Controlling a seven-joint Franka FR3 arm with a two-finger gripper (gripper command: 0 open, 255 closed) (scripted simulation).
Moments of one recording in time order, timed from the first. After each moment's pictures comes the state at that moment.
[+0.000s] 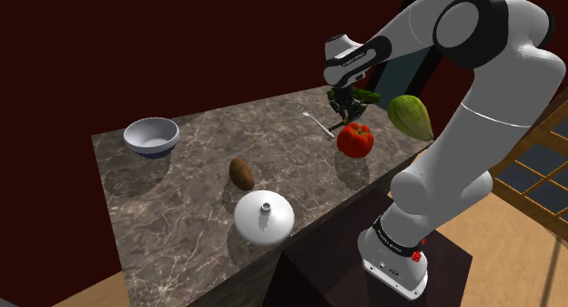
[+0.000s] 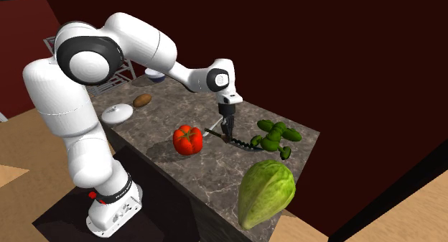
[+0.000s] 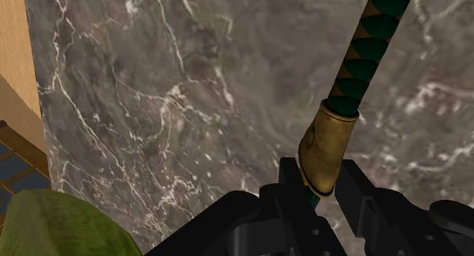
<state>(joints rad) -0.47 0.12 -0.01 -2.17 -0.48 2.04 1.16</state>
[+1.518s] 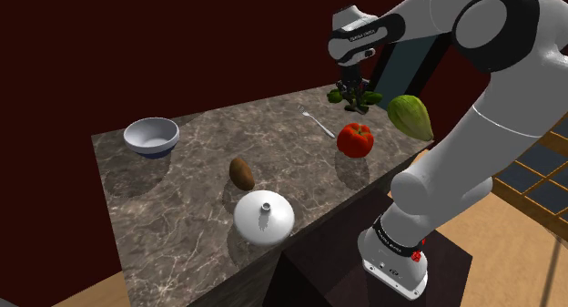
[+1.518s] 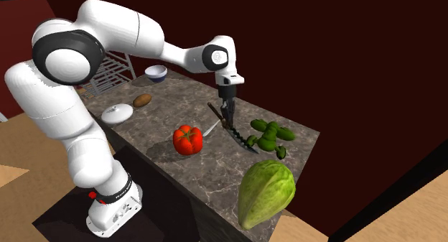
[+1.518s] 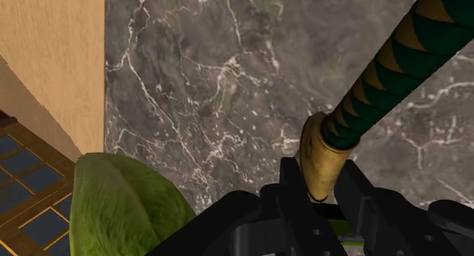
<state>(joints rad) -0.47 0.01 0.00 -2.07 -0.44 1.85 1.07</state>
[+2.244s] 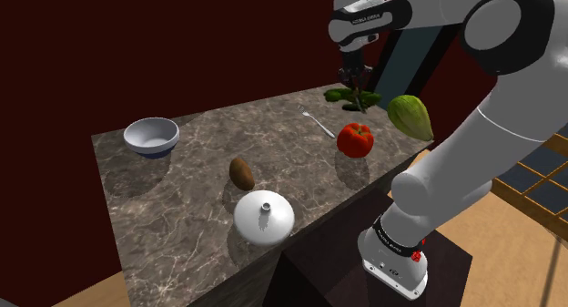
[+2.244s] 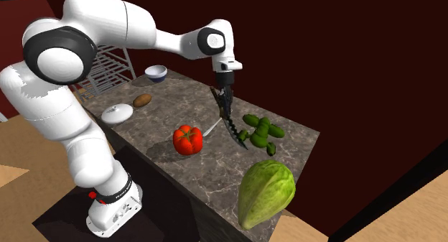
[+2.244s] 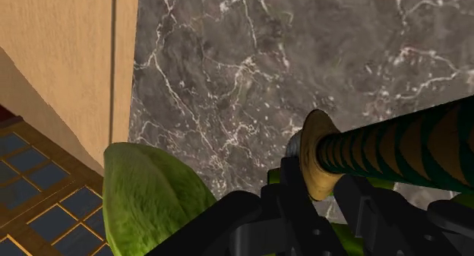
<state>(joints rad) -0.45 -0.03 0.02 -1.99 -0.42 1.72 1.05</state>
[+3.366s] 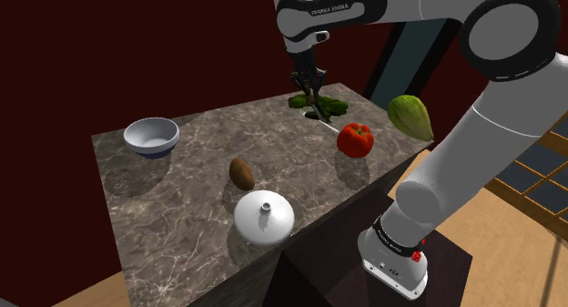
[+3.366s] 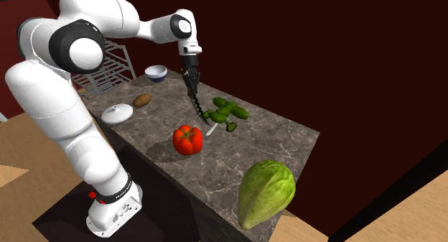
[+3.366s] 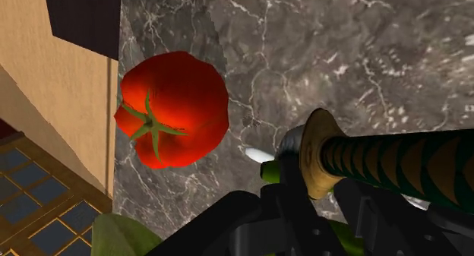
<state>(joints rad) -0.25 0.02 0.23 -1.91 -0.29 1.55 1.40</state>
